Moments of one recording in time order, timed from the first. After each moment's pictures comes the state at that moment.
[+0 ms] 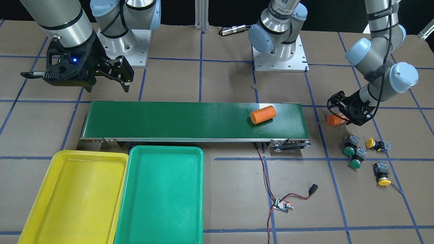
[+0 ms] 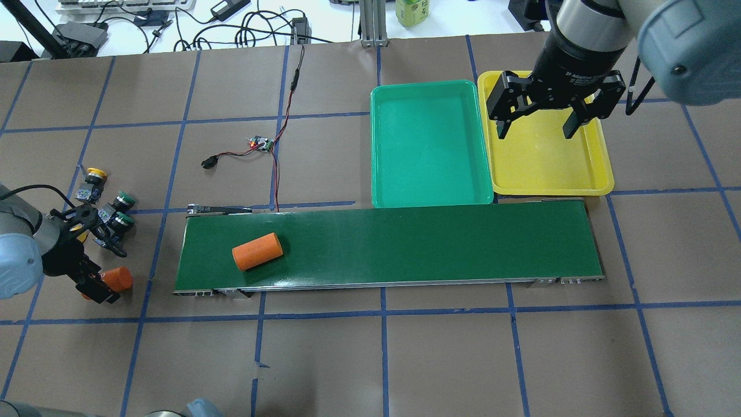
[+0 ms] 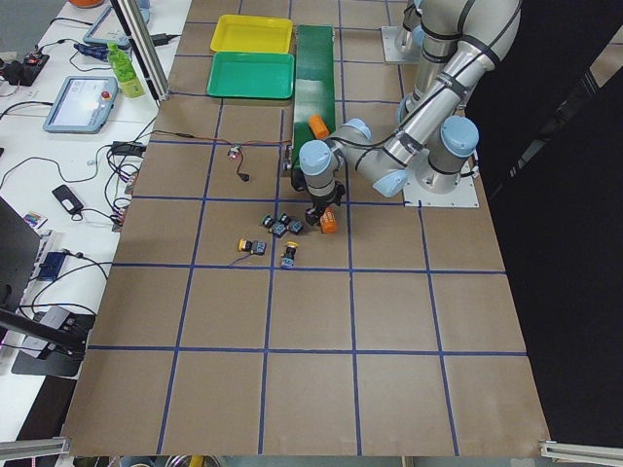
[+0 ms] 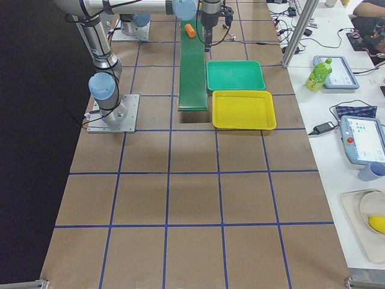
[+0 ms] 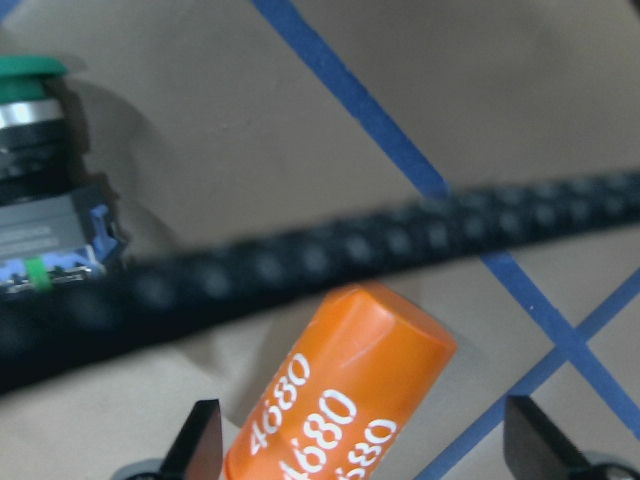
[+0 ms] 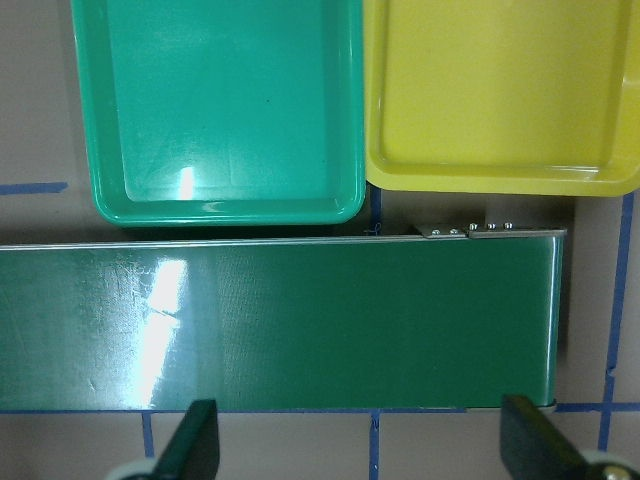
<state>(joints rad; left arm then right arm) -0.86 -1.76 -2.20 -0.92 1.64 1.47 1.58 -1.54 1.56 -1.56 -1.52 0.03</state>
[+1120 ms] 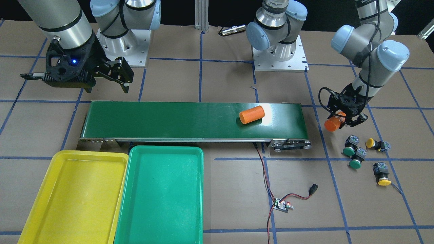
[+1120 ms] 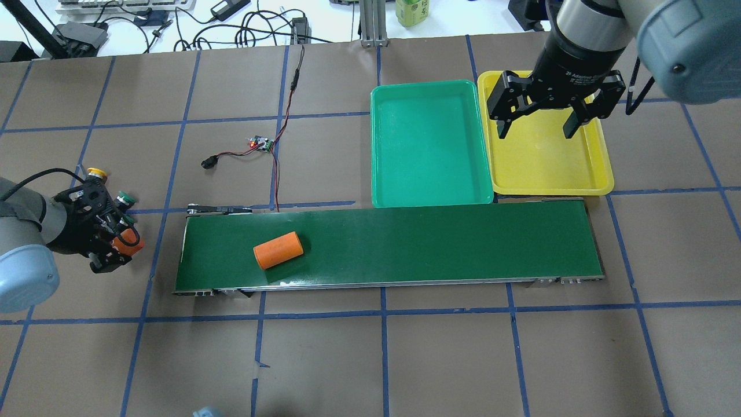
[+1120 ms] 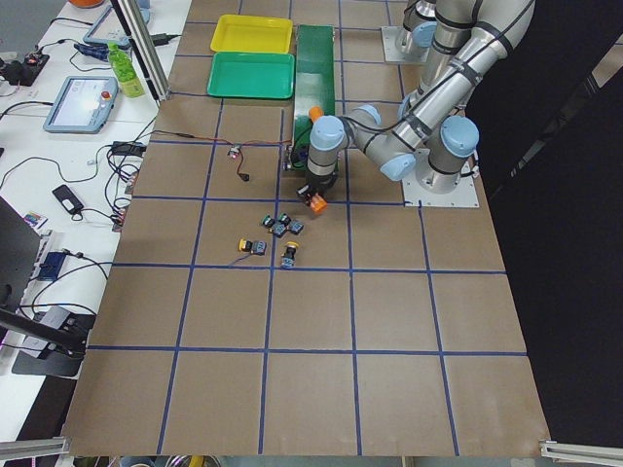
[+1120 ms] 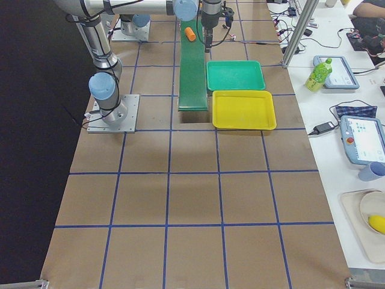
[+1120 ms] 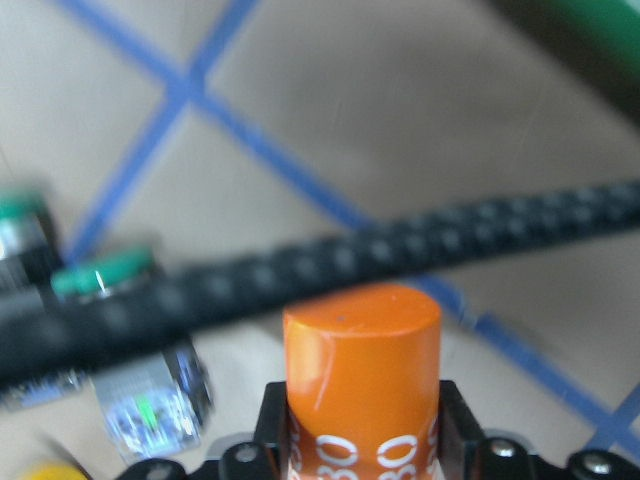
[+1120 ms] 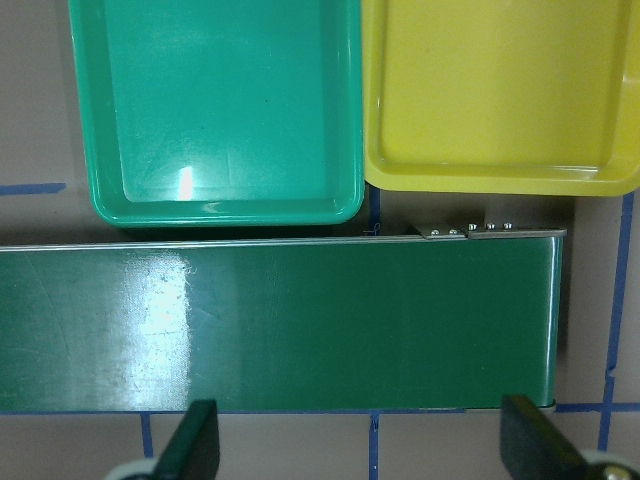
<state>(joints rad) -1.00 -1.57 -2.24 -0.81 1.50 1.58 1.58 -1.54 1.56 -1.56 -1.52 0.03</state>
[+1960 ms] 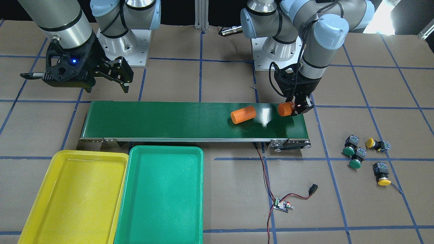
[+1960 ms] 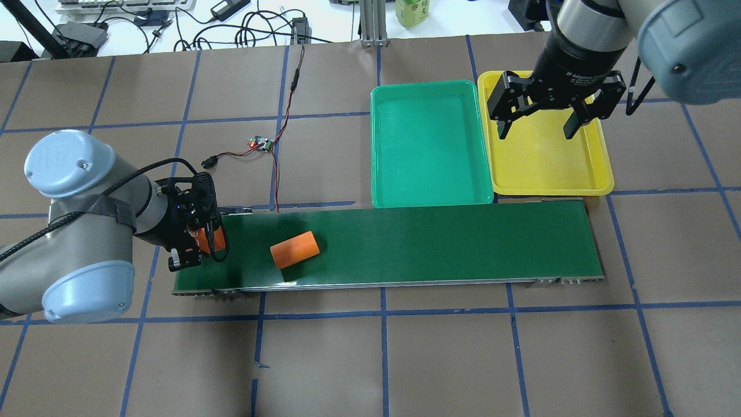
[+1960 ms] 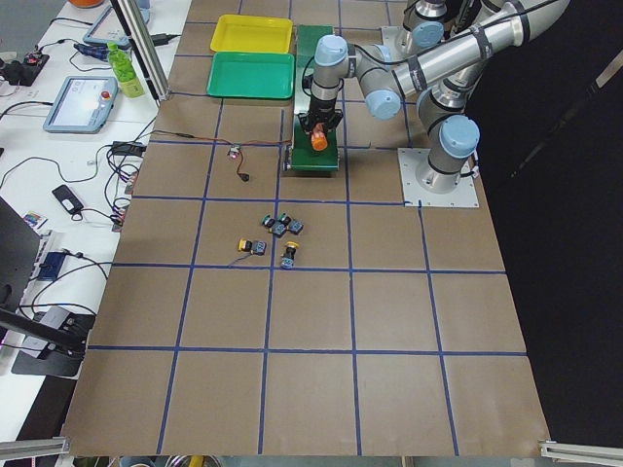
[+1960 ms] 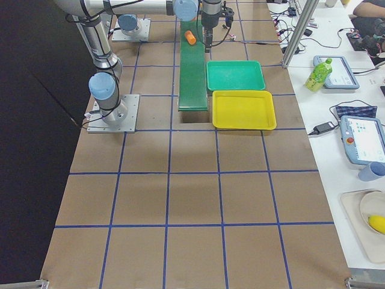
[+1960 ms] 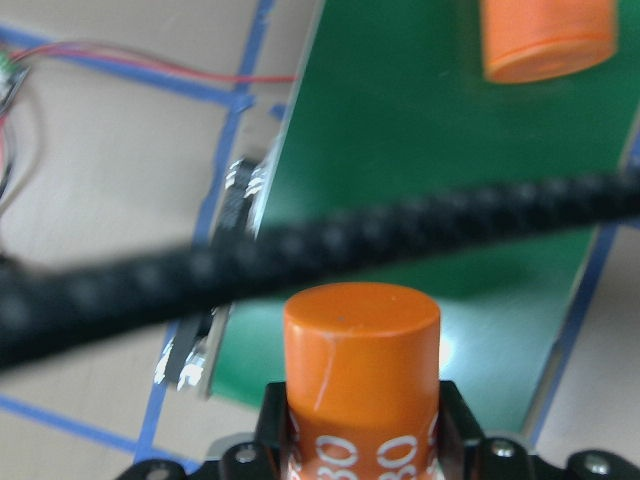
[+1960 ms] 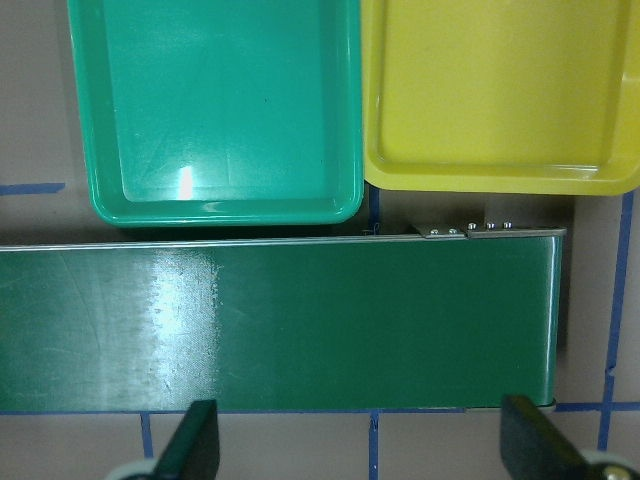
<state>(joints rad) -1.40 -1.44 -2.23 -0.98 1.57 1.50 1.58 -1.54 1.56 -1.56 -1.52 0.03</state>
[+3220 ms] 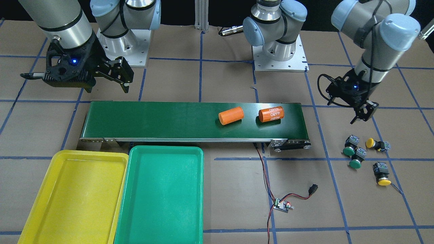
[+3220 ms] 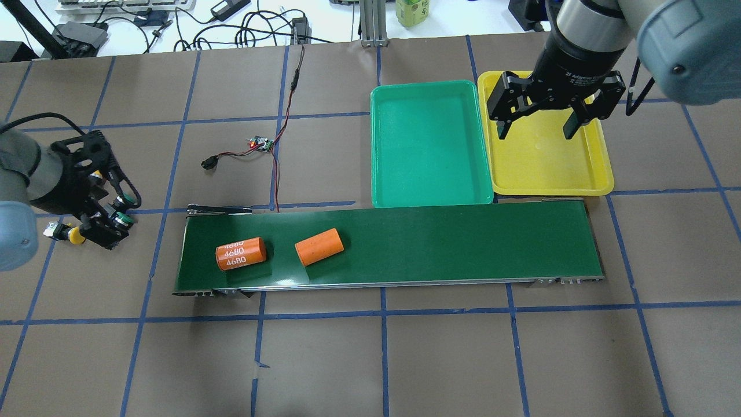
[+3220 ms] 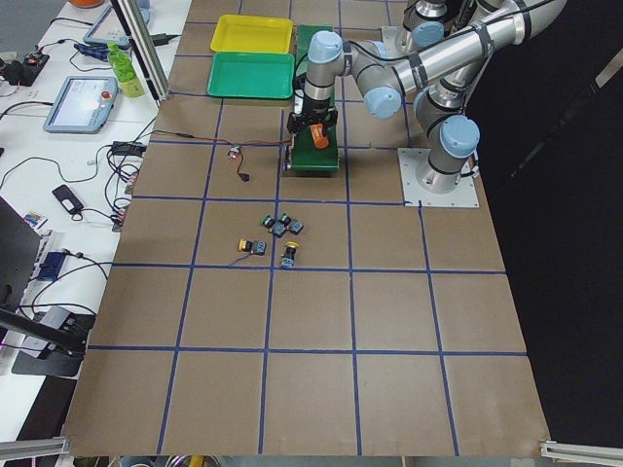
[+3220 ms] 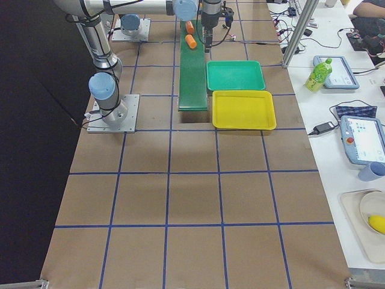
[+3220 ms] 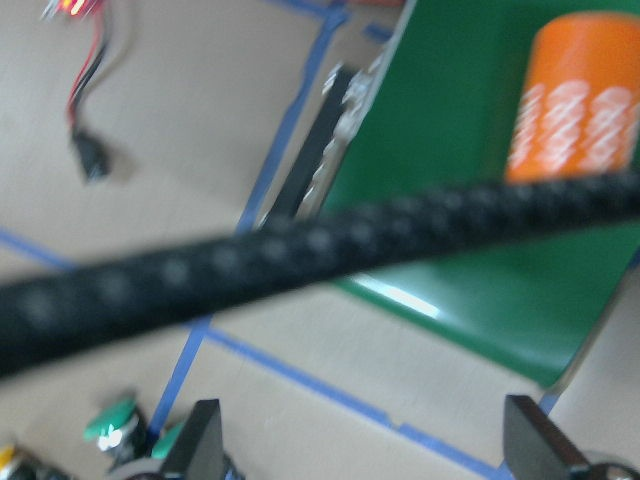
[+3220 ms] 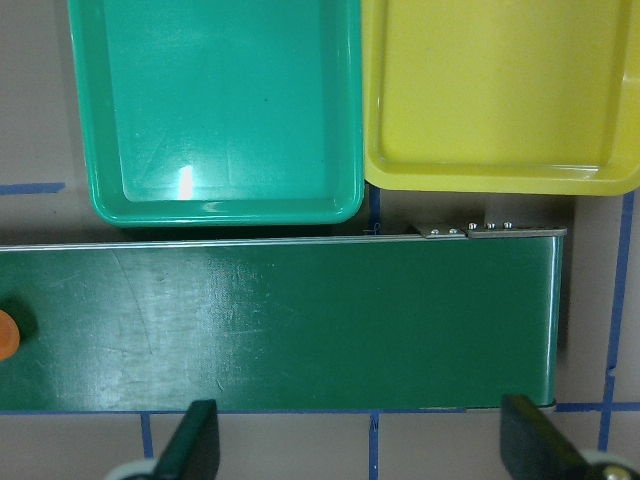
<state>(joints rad) -1.04 -1.54 -2.06 -1.04 1.57 1.45 1.58 -1.54 1.56 -1.56 -1.52 0.03</state>
